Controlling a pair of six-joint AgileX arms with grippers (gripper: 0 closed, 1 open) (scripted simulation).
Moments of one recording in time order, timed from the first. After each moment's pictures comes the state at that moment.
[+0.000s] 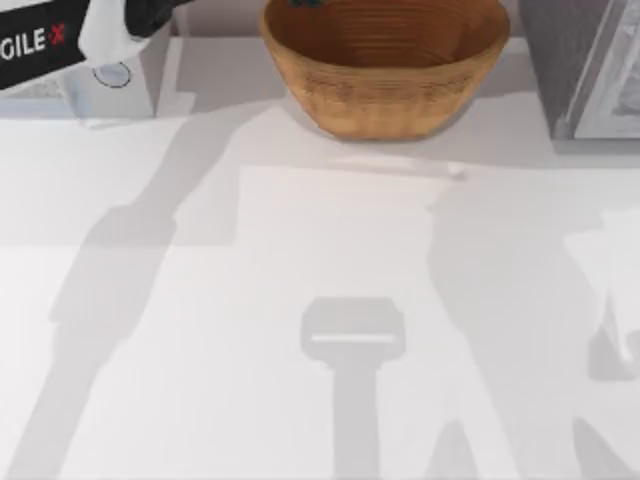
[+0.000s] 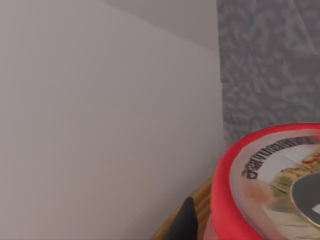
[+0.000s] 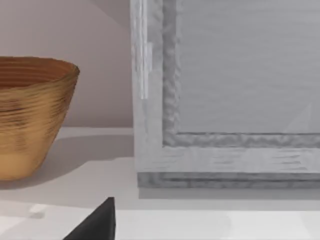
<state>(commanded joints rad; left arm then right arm) -0.32 2.17 1.71 0.23 0.49 0.26 0.00 0.00 0.00 0.00 0.00 0.00</state>
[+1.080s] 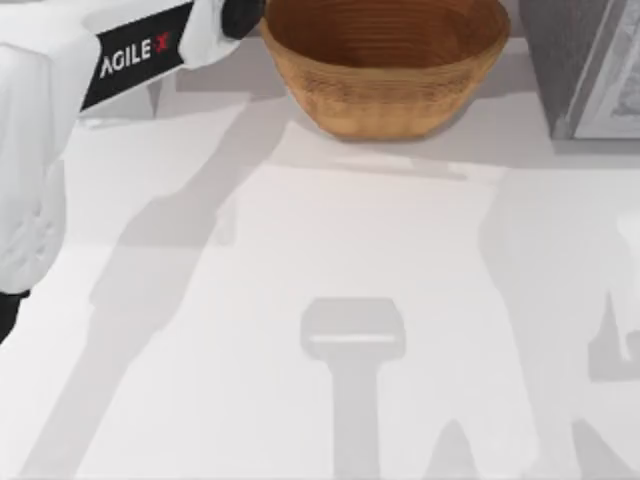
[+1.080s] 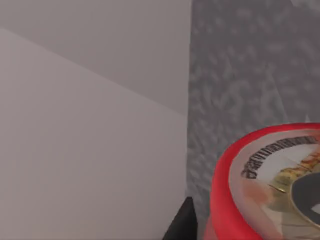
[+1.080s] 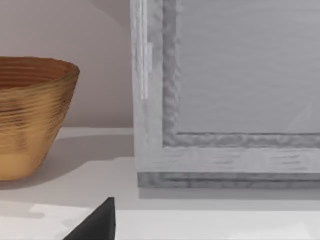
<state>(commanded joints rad) -0.44 2.38 1.99 0.28 0.40 0.06 0.00 0.00 0.00 0.00 0.00 0.00</state>
